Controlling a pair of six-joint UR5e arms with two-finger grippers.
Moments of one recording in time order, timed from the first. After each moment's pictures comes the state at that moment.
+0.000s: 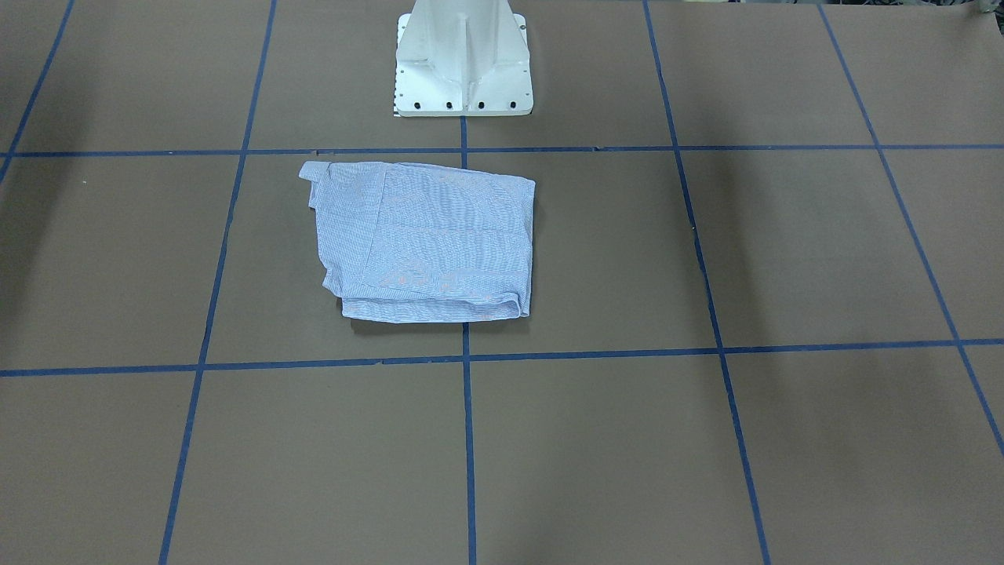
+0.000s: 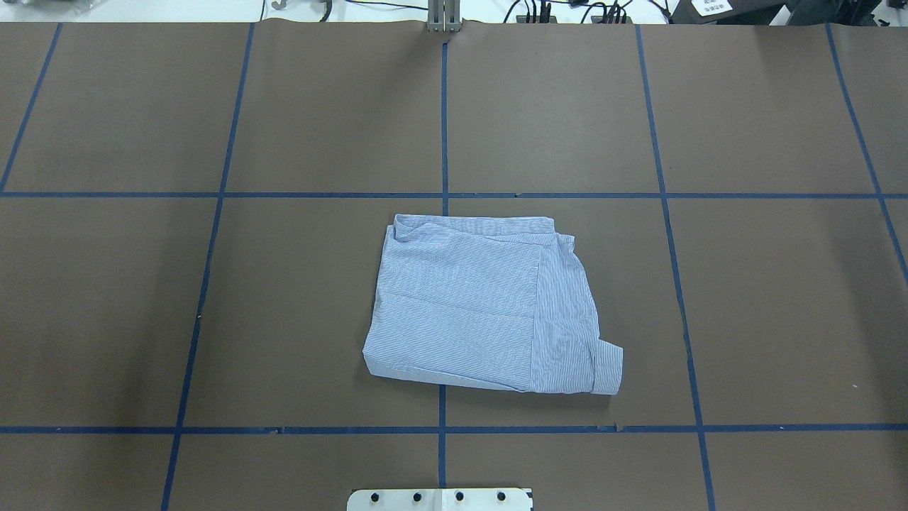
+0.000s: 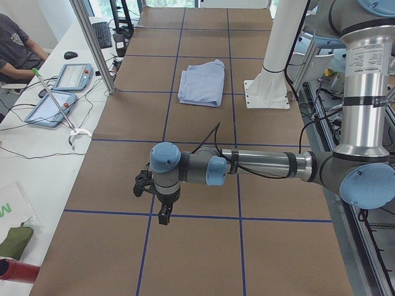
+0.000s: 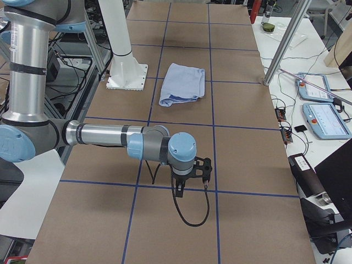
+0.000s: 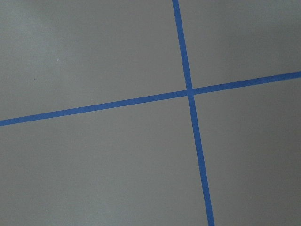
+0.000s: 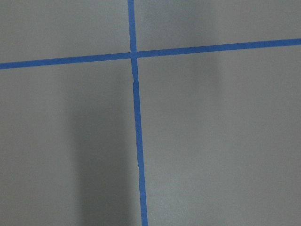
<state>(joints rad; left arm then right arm) -1.58 -1.53 -1.65 -1.62 -2.28 0.10 1.65 -1.73 1.74 -1.64 2.38 -0.02</state>
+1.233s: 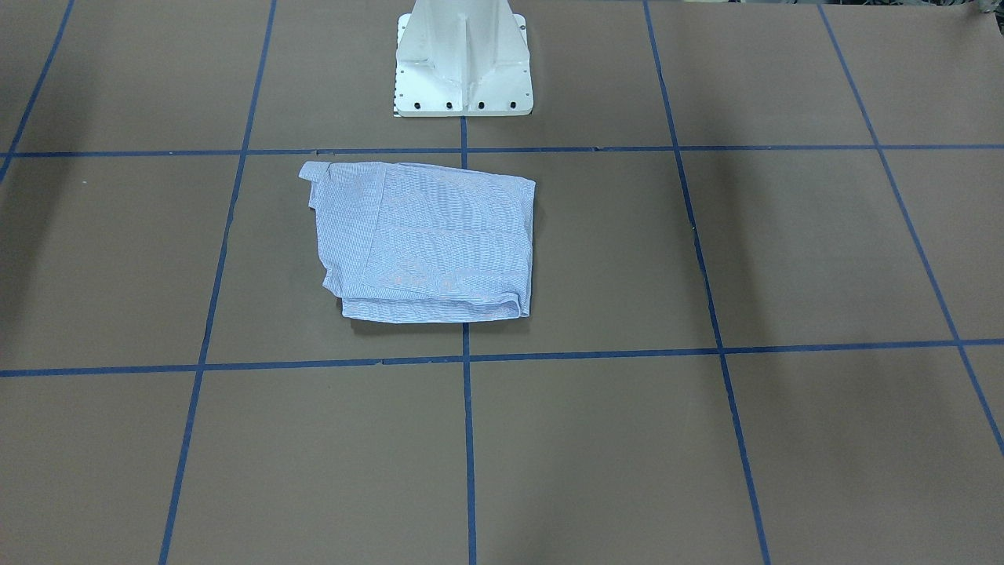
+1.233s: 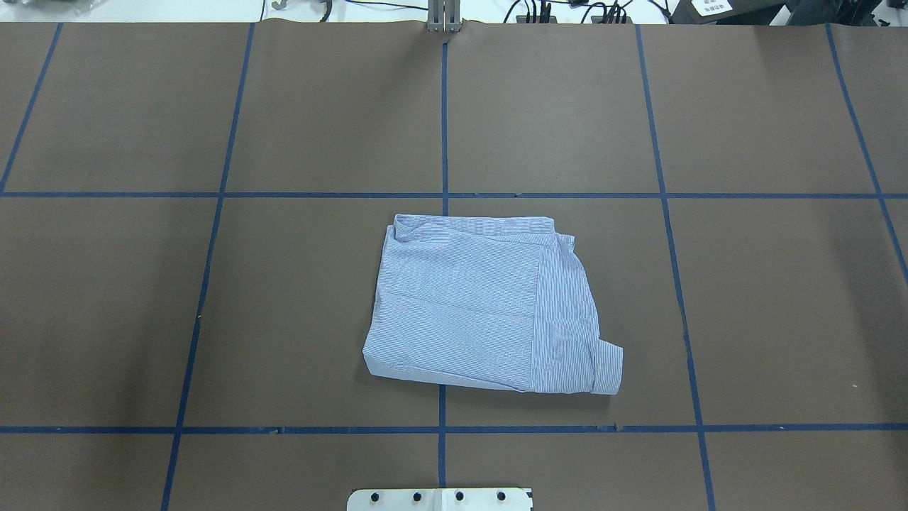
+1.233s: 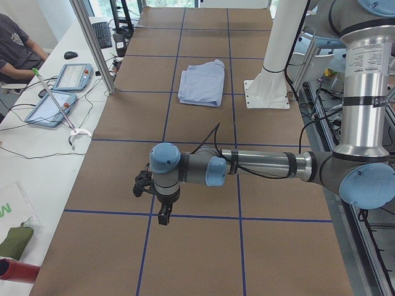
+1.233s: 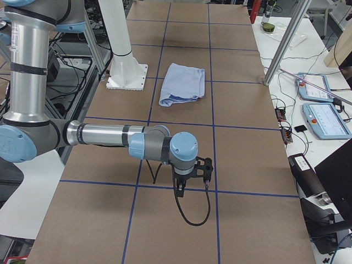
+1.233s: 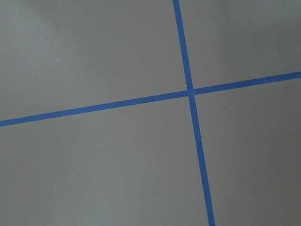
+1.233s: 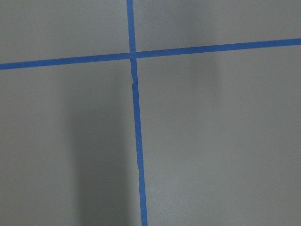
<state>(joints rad) -1.57 -1.53 -1.65 -1.62 -2.28 0.10 1.64 -1.72 1.73 -1.65 2.36 -0.02</state>
